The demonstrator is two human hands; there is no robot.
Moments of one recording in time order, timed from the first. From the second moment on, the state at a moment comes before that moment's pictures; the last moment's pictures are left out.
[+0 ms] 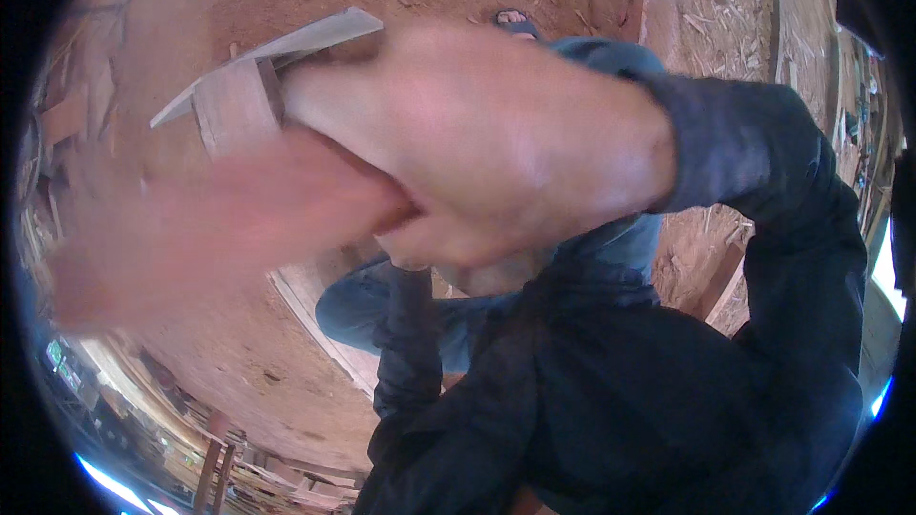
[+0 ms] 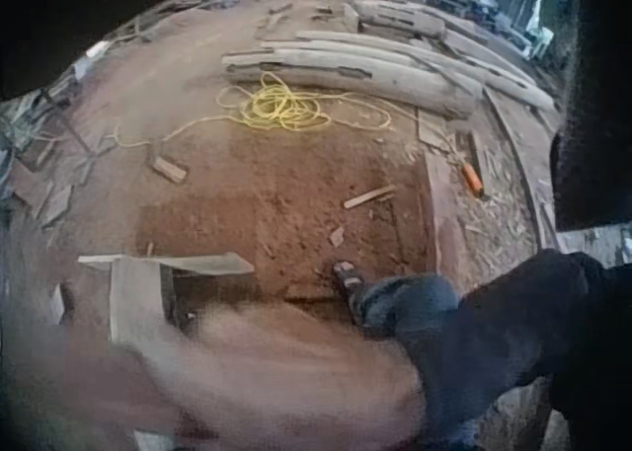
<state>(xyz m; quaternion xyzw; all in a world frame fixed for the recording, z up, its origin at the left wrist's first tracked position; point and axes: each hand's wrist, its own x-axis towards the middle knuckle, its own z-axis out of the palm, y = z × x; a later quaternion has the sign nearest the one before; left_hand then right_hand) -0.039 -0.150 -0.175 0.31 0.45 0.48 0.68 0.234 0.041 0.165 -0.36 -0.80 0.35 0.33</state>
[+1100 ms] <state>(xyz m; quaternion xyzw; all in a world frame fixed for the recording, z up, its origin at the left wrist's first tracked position) 0.024 -0.095 -0.024 0.36 0.45 0.52 0.64 0.281 -0.018 0.151 -0.45 -0.71 0.45 0.31</state>
